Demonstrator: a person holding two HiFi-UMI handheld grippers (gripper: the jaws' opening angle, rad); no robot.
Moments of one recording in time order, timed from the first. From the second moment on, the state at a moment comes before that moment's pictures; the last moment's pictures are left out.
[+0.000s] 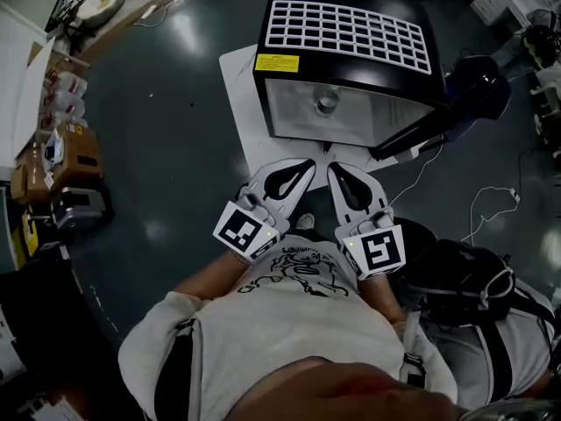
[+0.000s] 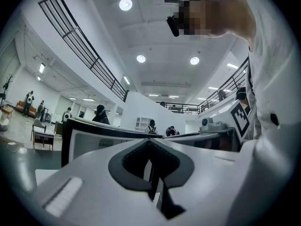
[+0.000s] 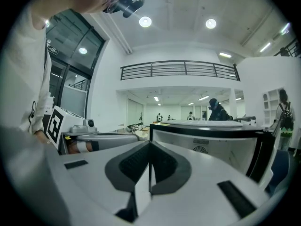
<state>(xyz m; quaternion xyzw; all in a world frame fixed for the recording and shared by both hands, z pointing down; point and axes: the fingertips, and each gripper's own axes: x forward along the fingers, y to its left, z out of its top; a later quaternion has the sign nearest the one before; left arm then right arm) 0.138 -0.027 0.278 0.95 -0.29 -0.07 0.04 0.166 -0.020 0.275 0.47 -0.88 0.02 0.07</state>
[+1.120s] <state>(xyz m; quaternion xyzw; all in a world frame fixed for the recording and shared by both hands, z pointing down) 0.195 -0.033 0.291 0.96 -0.28 -0.06 0.05 0.227 -0.023 0.284 0.49 -0.87 0.03 0.06</state>
